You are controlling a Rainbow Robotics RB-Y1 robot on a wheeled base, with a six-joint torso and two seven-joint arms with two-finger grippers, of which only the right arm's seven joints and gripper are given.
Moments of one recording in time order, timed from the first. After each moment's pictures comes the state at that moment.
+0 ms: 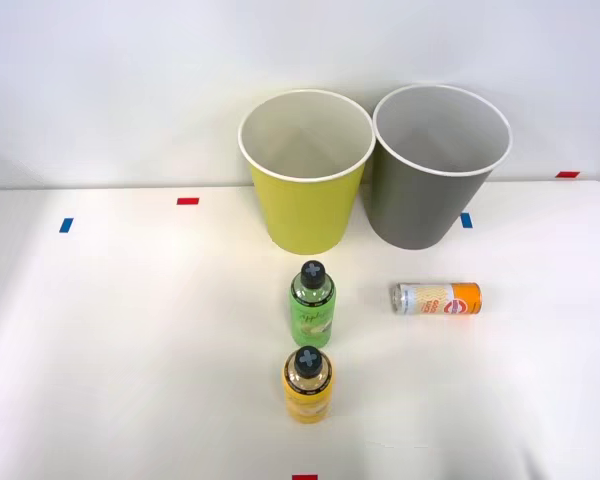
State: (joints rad) arm 1.00 -0.05 0.07 -1.61 0.25 -1.05 1.21
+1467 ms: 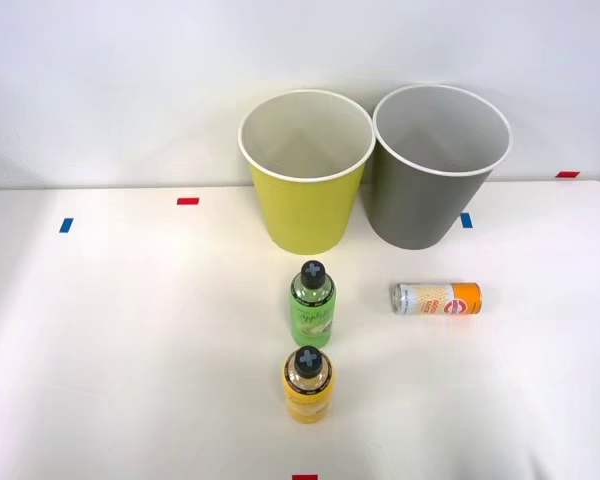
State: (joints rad) arm 1.00 -0.05 0.06 -1.60 0.24 -1.06 1.21
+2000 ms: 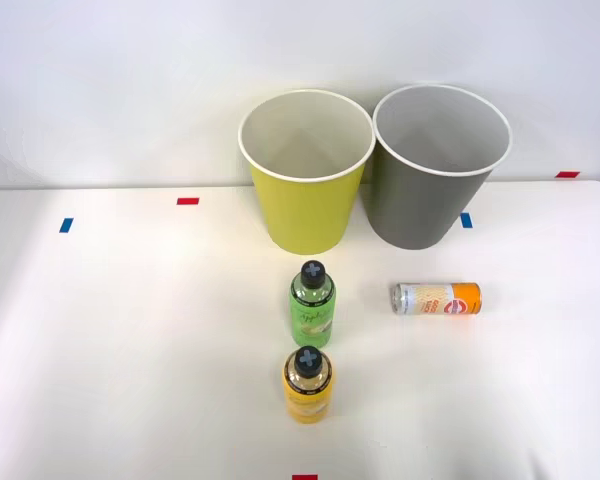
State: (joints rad) arm 1.00 -0.05 0.06 -1.60 0.24 -1.06 1.21
